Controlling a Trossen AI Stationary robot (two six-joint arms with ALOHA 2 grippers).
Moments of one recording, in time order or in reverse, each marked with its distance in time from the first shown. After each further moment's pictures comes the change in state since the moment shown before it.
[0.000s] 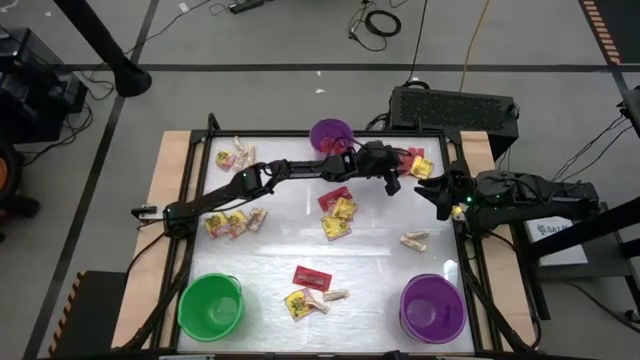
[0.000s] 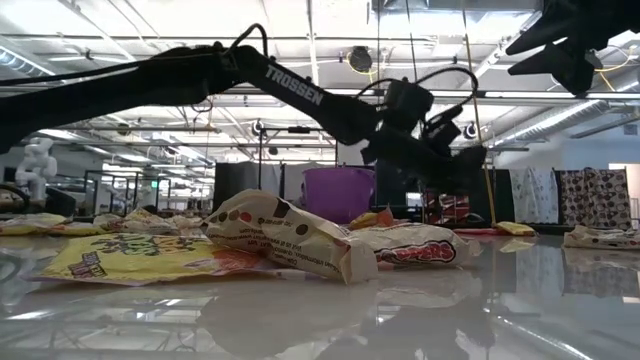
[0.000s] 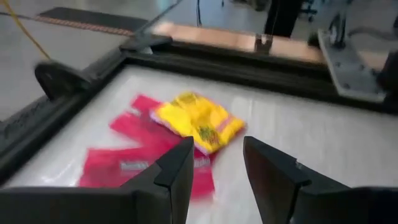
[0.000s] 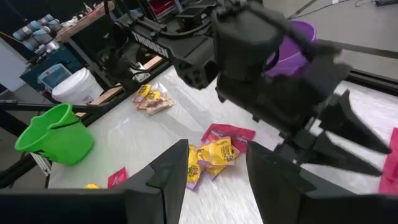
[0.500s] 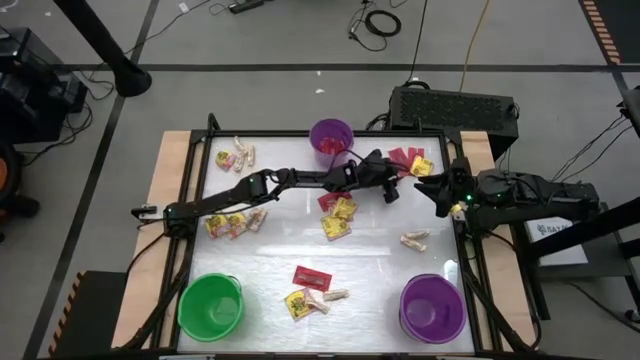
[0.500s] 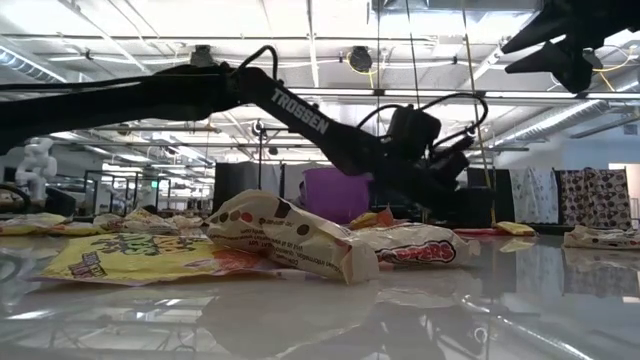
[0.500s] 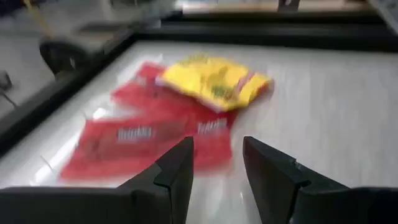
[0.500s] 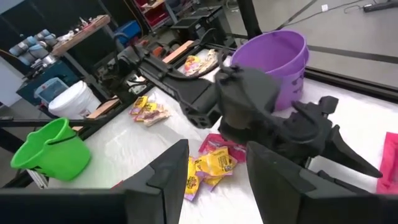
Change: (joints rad) left arm -0.029 0.106 -0.002 0.139 -0.134 0.112; right arm -0.016 0.001 0.000 0.025 0.031 0.019
